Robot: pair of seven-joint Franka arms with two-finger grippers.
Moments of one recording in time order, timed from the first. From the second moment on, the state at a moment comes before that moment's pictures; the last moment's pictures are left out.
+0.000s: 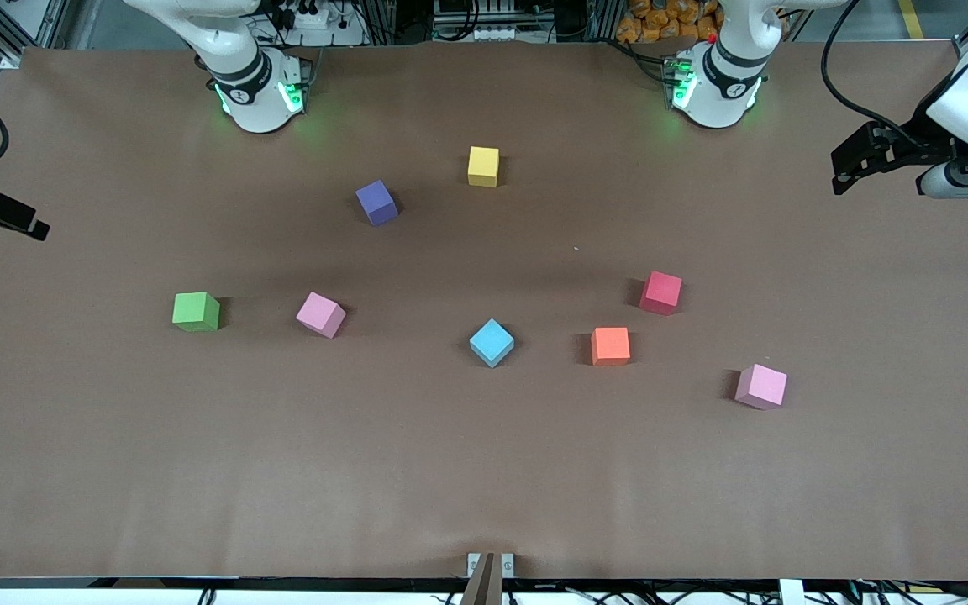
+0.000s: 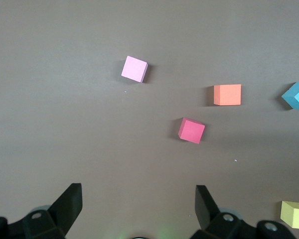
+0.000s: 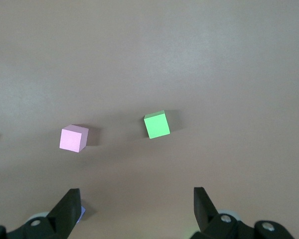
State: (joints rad) left arm -0.11 -0.01 -0.07 -1.47 0.03 1.45 -0.13; right arm -0.08 0.06 -0.03 -1.49 0.04 1.48 0.09
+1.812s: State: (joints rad) left arm -0.32 0.36 -0.50 -1.85 -0.09 1.87 -0.71; right arm -0.03 0.10 -0.02 -1.52 0.05 1.47 0.02
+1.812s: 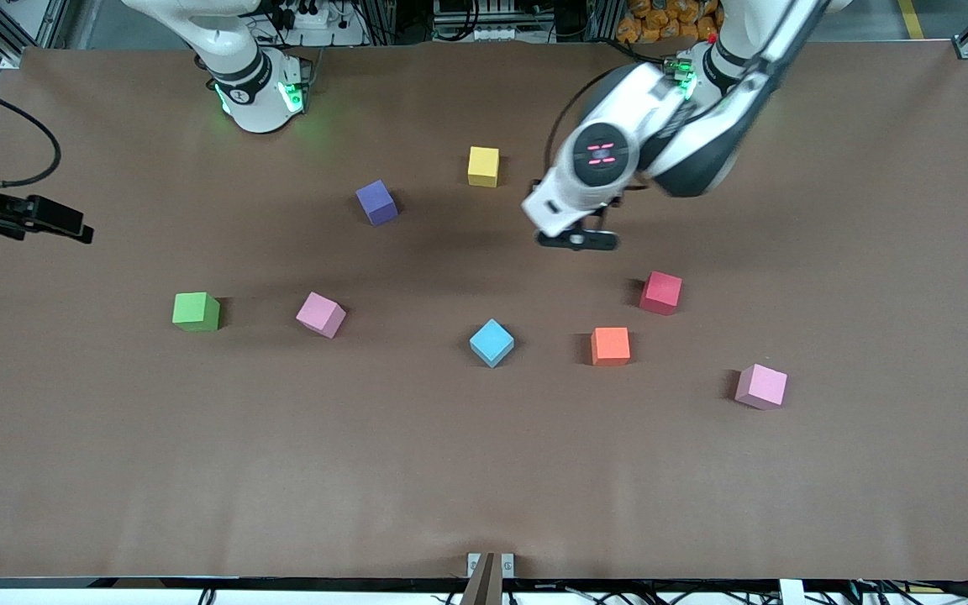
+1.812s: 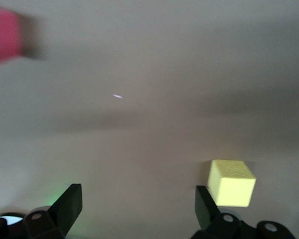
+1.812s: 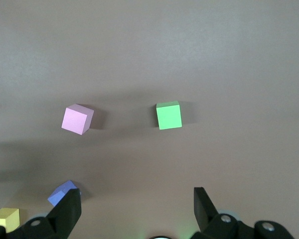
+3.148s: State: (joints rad) left arm -0.61 0.69 -0.50 -1.77 -0.19 2.07 -0.92; right arm -0.01 0.15 -0.02 -1.74 0.05 1.44 -0.01
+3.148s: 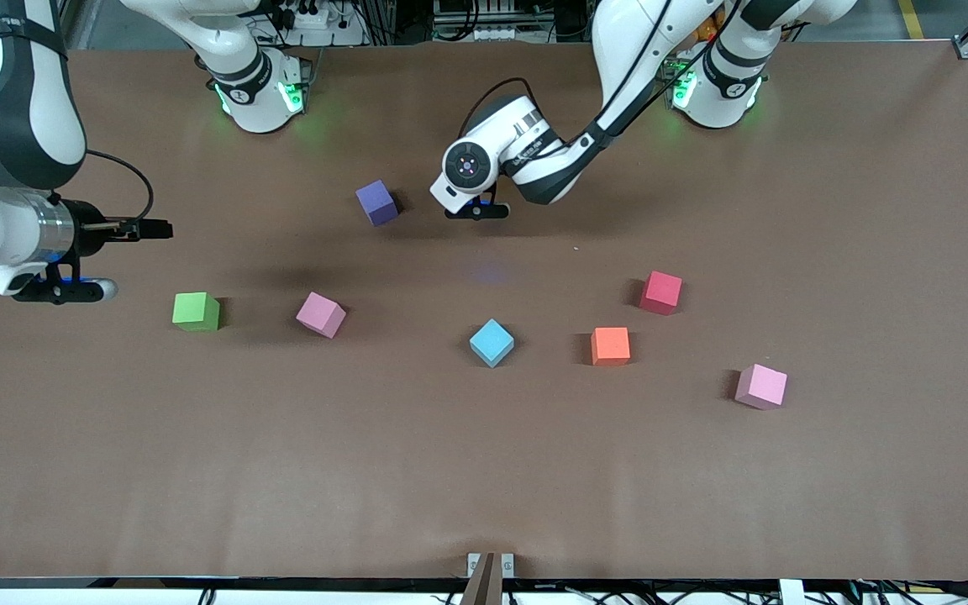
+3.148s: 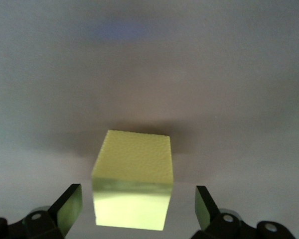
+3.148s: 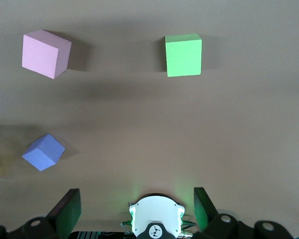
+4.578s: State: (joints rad) left arm -0.66 0.73 -0.40 -1.60 -0.02 2.07 -0.90; right arm 0.02 0.19 -0.02 -1.75 0.05 1.46 -0.01
